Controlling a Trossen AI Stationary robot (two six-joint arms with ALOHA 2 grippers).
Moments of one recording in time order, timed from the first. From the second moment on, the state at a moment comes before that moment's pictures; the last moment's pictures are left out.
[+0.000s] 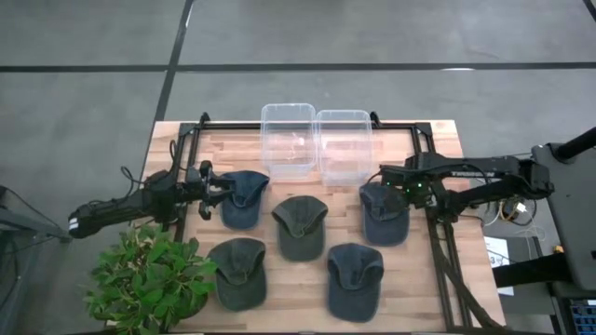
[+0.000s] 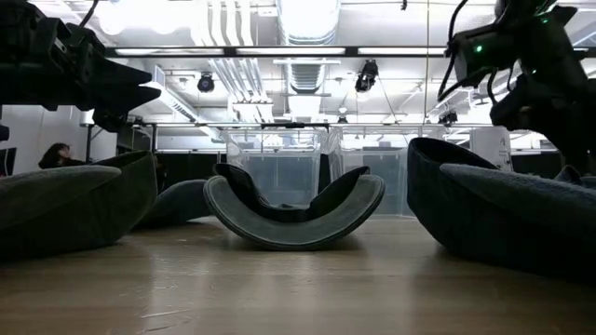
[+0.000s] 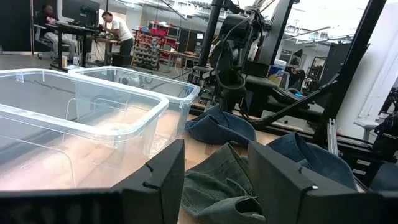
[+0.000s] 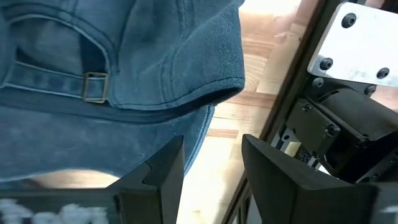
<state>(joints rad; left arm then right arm) 0.24 0.01 0.01 0.04 0.11 -0.21 -0.23 1.16 0.74 -1.33 -0.15 1.17</state>
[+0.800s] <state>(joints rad) 0.24 0.01 0.01 0.04 0.11 -0.21 -0.23 1.32 0.73 -1.15 -0.22 1.16</state>
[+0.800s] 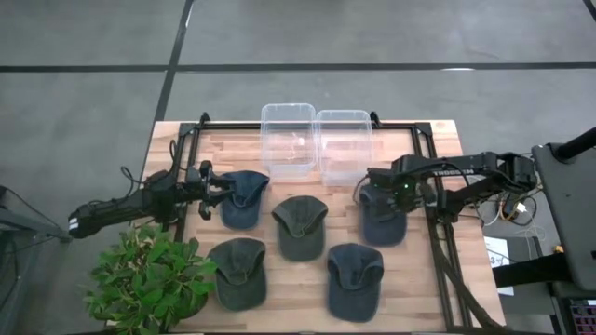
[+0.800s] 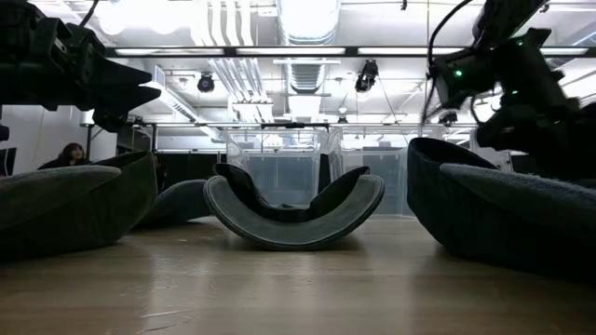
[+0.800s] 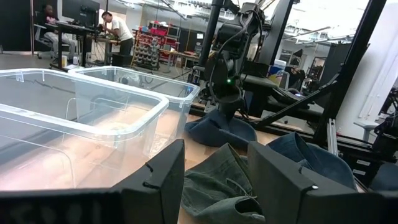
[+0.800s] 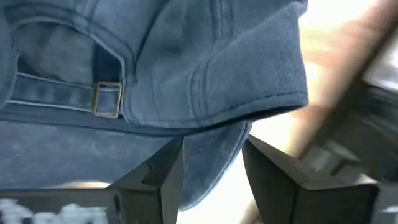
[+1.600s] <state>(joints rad) 0.24 0.01 0.01 0.04 0.11 -0.21 -0.17 1.33 0.69 -1.03 -0.16 1.16</state>
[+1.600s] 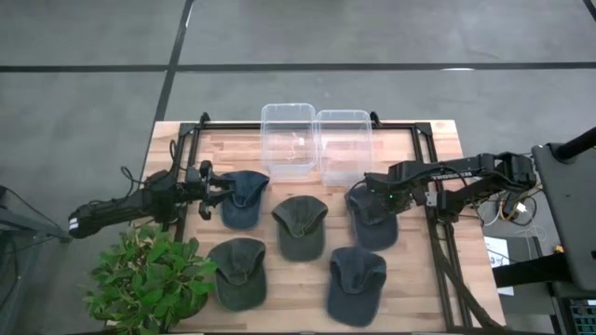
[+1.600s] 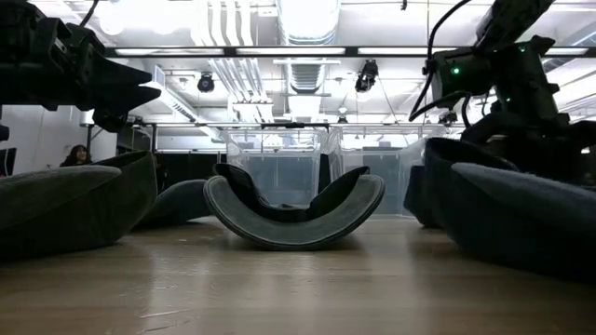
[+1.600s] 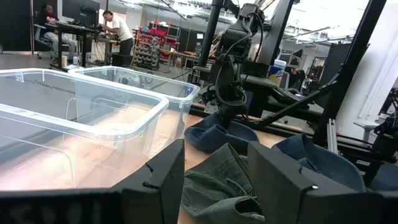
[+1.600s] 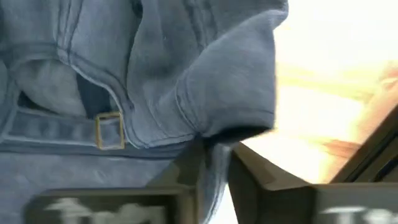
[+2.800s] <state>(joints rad) 0.24 0.01 0.01 0.04 0.11 -0.21 -0.15 0.88 1.50 -1.11 -0.30 0.62</state>
